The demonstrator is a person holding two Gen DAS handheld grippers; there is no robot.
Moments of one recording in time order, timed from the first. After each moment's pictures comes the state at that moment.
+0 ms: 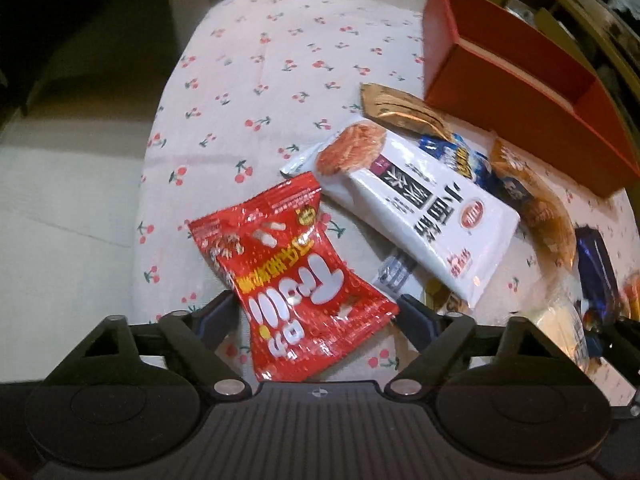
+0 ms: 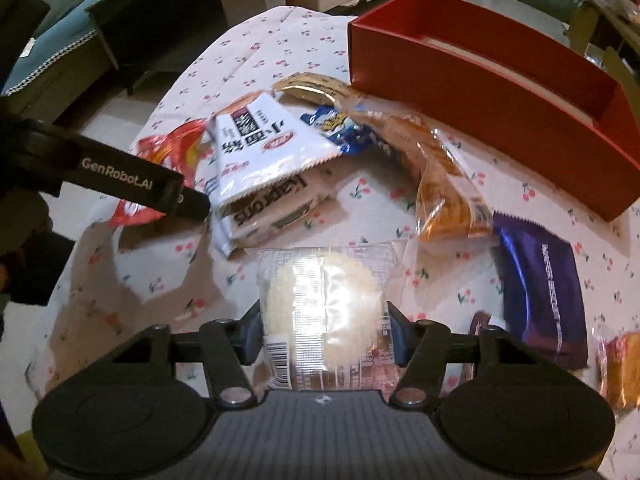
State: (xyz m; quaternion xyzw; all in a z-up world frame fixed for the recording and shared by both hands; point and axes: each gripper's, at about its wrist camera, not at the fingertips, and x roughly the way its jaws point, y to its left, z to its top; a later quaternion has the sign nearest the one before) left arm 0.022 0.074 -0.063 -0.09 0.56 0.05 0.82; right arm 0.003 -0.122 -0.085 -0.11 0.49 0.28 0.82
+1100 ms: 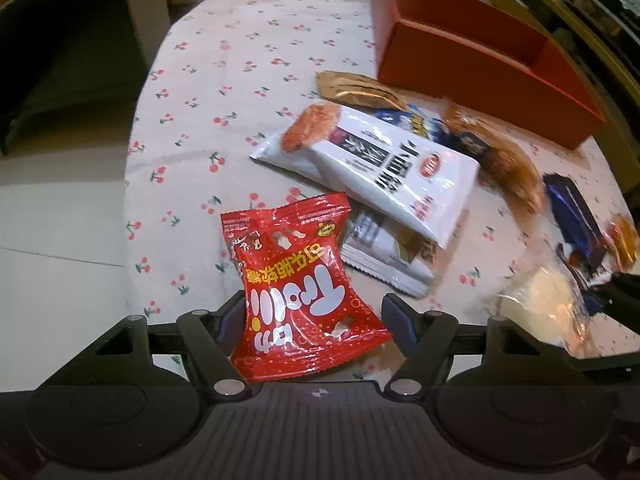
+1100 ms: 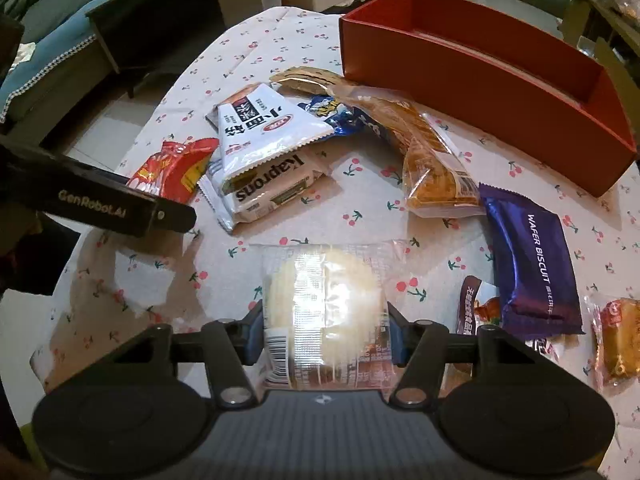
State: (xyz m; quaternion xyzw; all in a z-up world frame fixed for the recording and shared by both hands) left arm -0.001 0.060 -0.060 -0.05 0.55 0.00 0.83; right arm -0.014 -0.134 -0.082 -0.10 0.48 0.27 0.83
